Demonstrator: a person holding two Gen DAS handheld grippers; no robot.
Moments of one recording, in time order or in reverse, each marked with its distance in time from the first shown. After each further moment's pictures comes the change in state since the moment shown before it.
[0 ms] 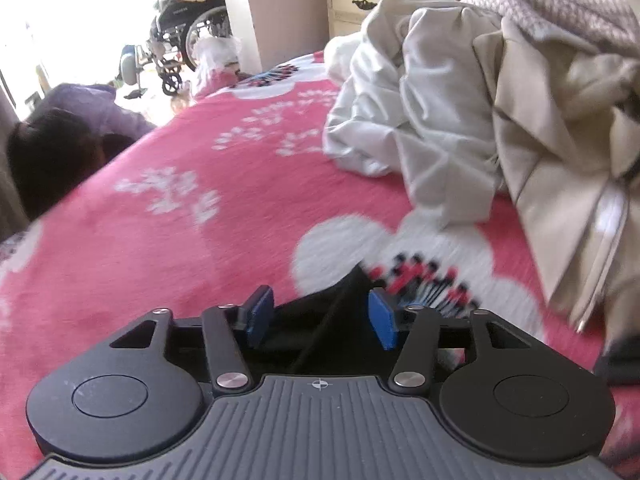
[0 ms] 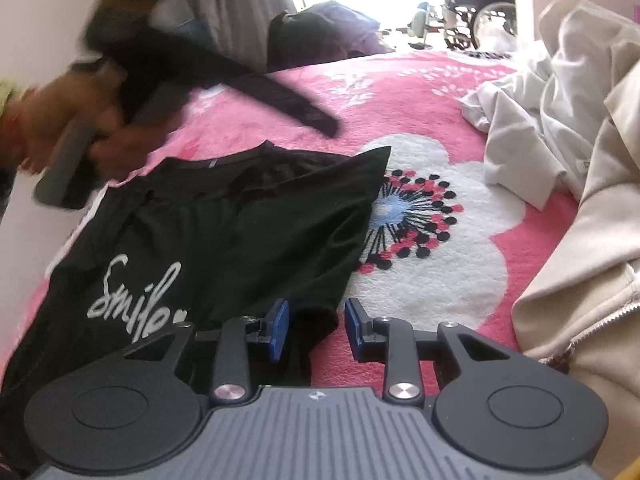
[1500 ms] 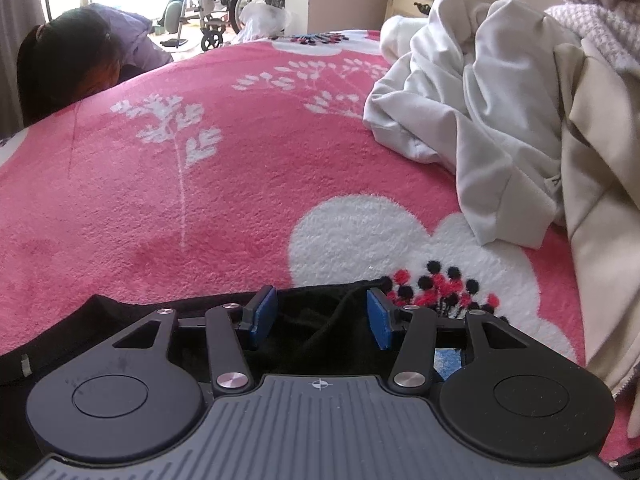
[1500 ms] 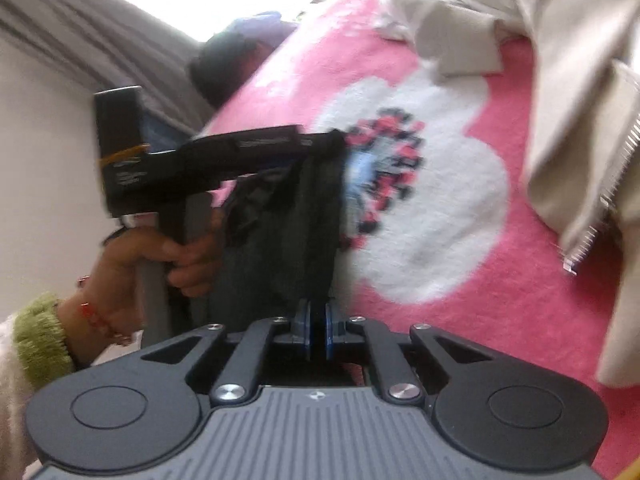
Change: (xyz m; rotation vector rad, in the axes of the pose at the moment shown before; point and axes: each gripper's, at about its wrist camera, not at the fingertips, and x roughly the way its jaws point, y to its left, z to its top) left arm 0.059 0.018 -0.026 -0.231 0.003 0.016; right arm 0.021 -0.057 -0.021 0.605 0.032 0.170
